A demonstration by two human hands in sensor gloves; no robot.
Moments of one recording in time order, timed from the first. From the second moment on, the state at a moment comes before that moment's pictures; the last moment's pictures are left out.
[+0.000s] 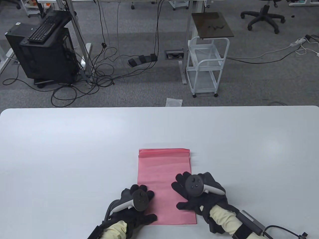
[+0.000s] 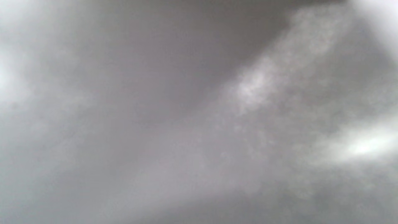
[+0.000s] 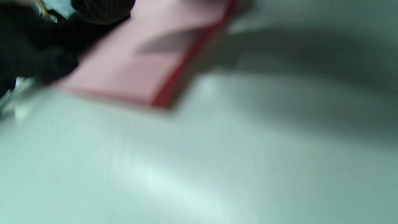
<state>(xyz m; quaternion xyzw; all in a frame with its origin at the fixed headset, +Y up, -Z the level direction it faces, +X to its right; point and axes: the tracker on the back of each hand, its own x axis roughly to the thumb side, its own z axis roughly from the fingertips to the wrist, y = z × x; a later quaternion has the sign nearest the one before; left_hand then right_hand) -0.134 -0.815 -0.278 -0.38 -0.19 0.08 0.90 0.134 -0.786 -0.293 0.23 0.33 0.91 0.10</state>
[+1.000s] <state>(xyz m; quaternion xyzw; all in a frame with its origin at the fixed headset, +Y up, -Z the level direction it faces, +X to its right) -0.146 -0.803 -0.271 -0.38 -0.15 0.06 0.91 0.147 -0.806 -0.289 0.20 0.36 0.90 0.14</state>
